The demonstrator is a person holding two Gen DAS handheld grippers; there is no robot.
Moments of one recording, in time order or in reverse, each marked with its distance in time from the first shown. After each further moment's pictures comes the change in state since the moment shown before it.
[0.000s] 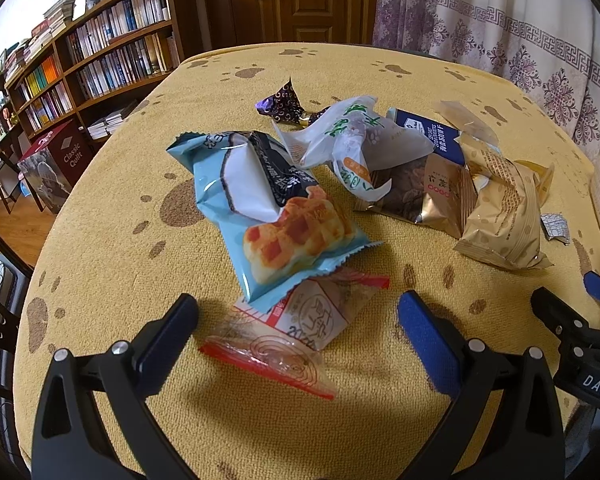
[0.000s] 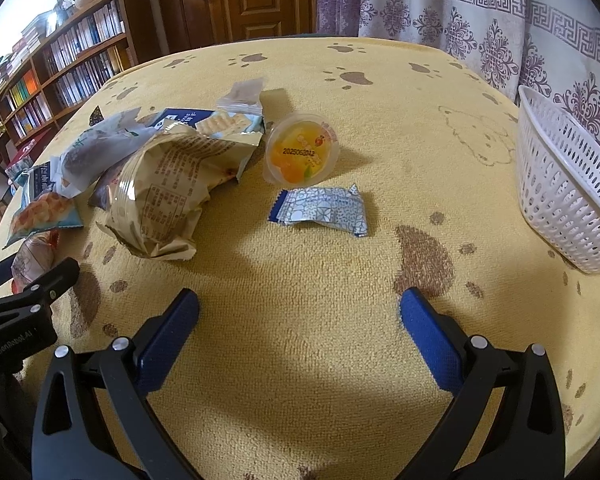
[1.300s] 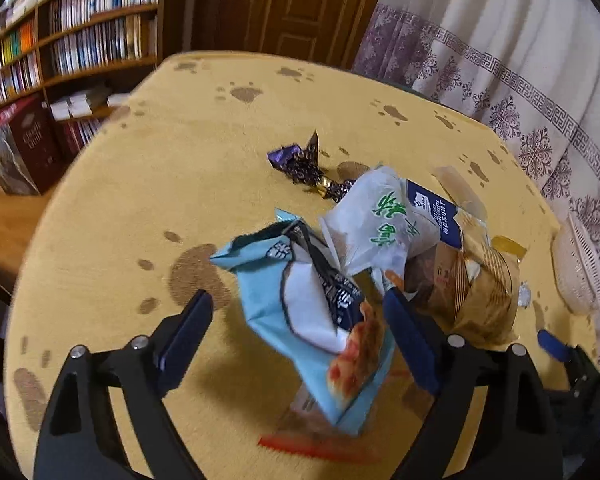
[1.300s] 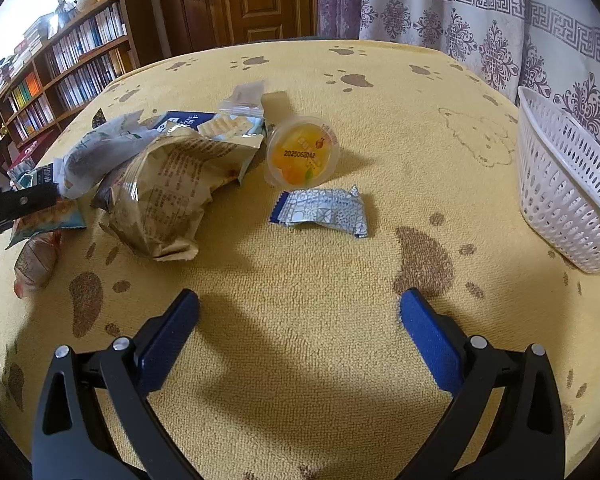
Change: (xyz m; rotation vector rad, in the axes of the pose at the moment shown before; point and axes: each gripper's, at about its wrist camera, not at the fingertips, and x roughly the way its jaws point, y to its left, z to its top) left arm 0.007 0.052 0.053 -0.092 0.022 -0.227; right arm -0.004 -0.002 0.000 0.001 -0.005 0.009
